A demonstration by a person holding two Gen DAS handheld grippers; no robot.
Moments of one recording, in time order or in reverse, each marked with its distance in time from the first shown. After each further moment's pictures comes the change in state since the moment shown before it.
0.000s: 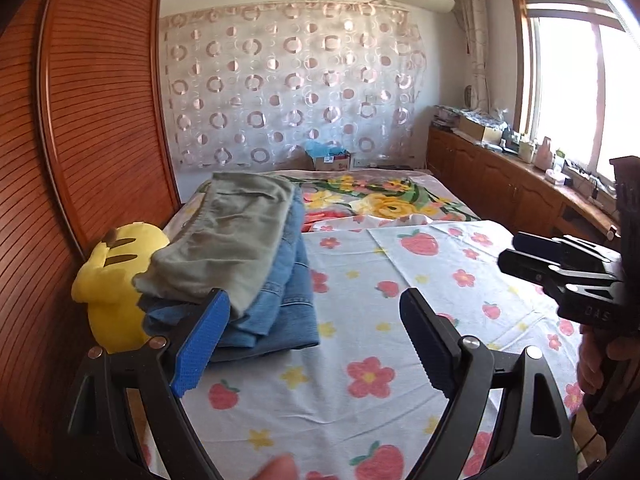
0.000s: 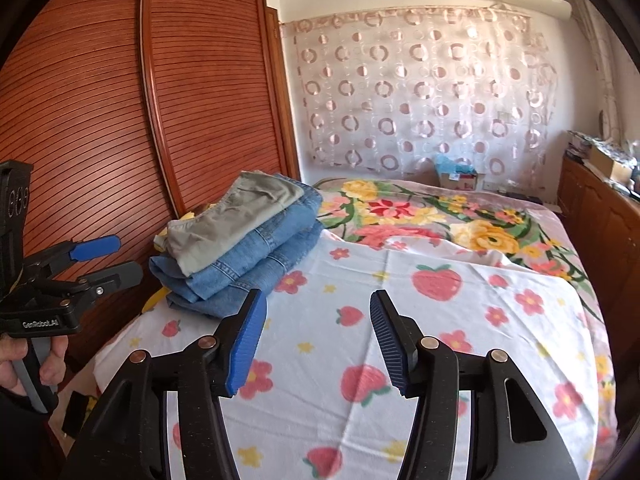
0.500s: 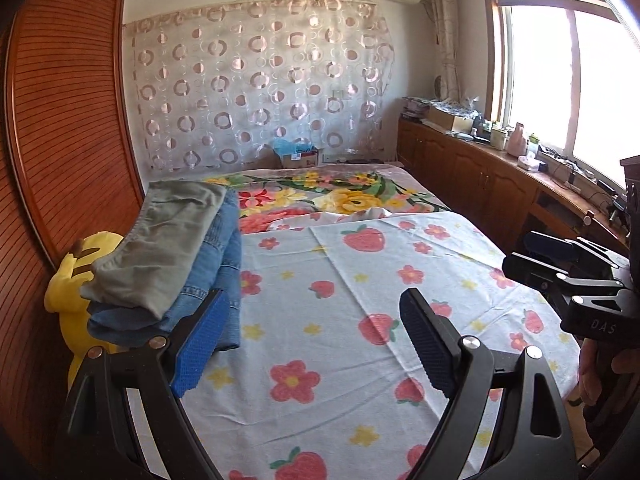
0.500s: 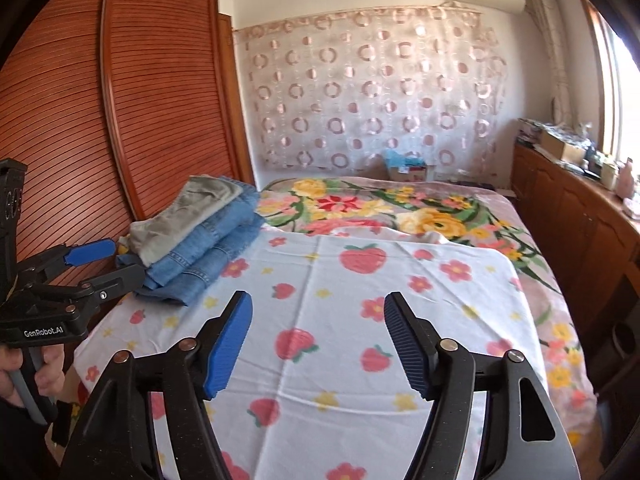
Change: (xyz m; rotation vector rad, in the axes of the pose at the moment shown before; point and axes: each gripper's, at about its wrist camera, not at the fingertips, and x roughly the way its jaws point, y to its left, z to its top) left arm -0.004 -0.072 0.004 0.046 0.009 -0.088; right arm -0.055 0.001 -0.014 0.066 -0.009 -0.155
